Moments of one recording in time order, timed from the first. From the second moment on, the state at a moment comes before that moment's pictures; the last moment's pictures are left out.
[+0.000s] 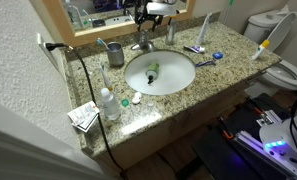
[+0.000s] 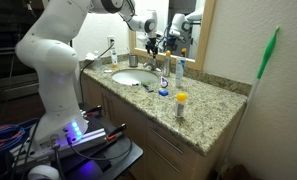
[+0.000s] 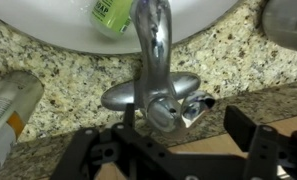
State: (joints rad) arm 0.21 0.68 0.05 -1.36 0.08 2.28 0.39
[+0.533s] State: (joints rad) arm 0.22 0.69 0.04 -1.25 0.08 2.09 0.43
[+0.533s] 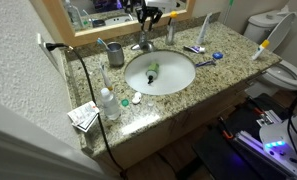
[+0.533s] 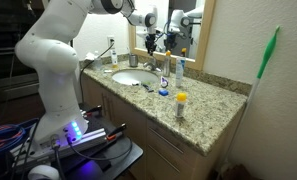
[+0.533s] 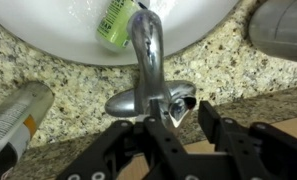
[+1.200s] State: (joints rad) arm 0.21 0.72 0.03 -1.21 0.09 2.01 0.46
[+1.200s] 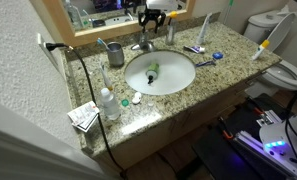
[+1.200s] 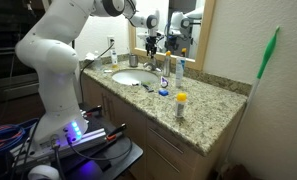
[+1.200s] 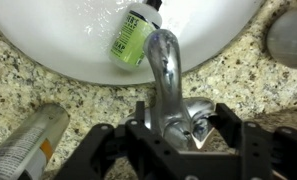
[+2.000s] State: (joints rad) arm 0.22 0.74 0.04 -1.17 0.11 1.96 0.47
